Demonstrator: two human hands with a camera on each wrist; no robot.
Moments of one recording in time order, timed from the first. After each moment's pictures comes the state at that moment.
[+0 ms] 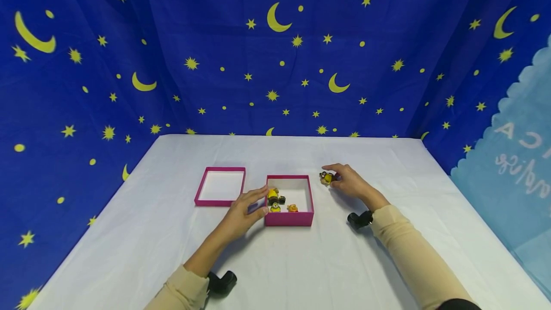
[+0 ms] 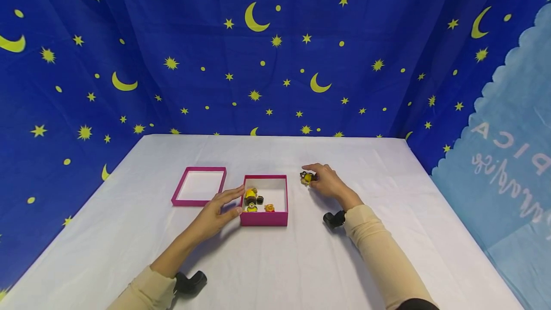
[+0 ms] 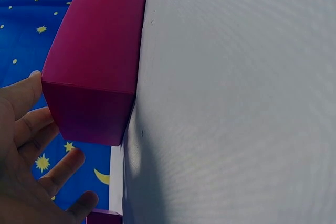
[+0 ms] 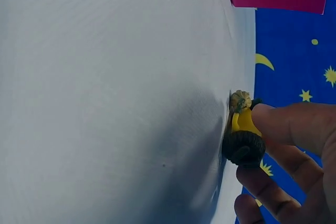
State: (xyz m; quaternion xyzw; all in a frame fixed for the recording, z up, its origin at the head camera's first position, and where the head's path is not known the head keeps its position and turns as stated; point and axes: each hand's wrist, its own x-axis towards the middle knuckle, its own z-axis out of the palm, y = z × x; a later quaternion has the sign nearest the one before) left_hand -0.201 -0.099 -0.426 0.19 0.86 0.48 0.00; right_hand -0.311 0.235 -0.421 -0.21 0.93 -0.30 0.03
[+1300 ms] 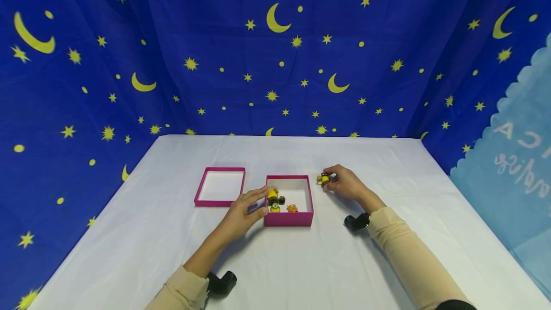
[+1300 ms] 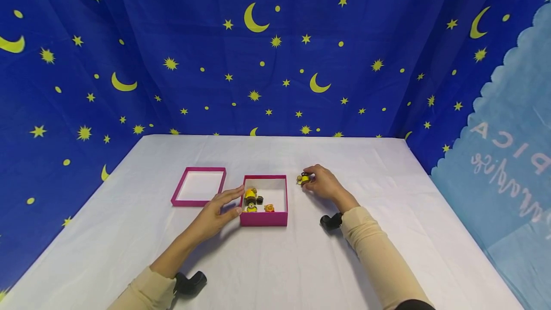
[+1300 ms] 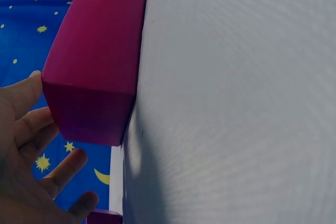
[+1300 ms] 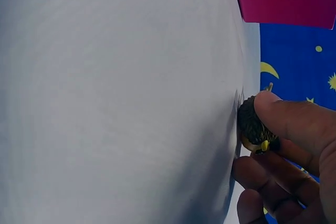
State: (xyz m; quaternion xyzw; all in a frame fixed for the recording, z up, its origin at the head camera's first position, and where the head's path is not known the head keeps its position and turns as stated) left_hand -0.201 -0.098 -0.428 0.18 0.86 0.48 -0.01; right_hand -0.310 0.227 -0.425 -0.15 0.94 -0.30 0.04
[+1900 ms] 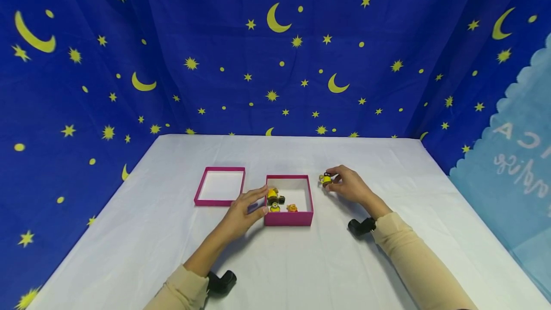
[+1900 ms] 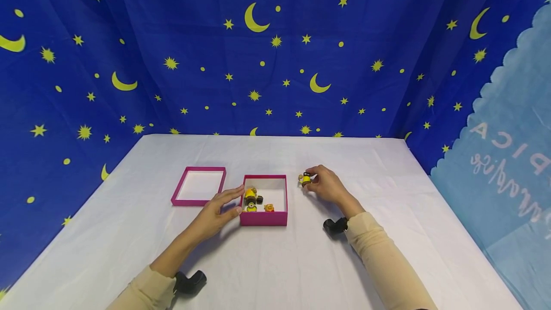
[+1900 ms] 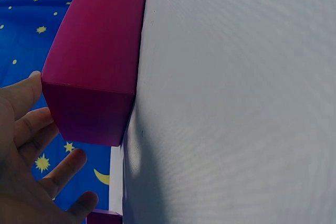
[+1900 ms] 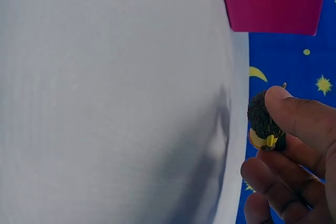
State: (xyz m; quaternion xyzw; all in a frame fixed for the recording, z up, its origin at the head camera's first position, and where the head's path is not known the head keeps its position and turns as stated) left_hand -0.201 -0.099 -0.429 0.19 0.86 0.48 -0.02; right_hand -0.299 0.234 -0.425 -0.16 0.94 -0.31 -0.01
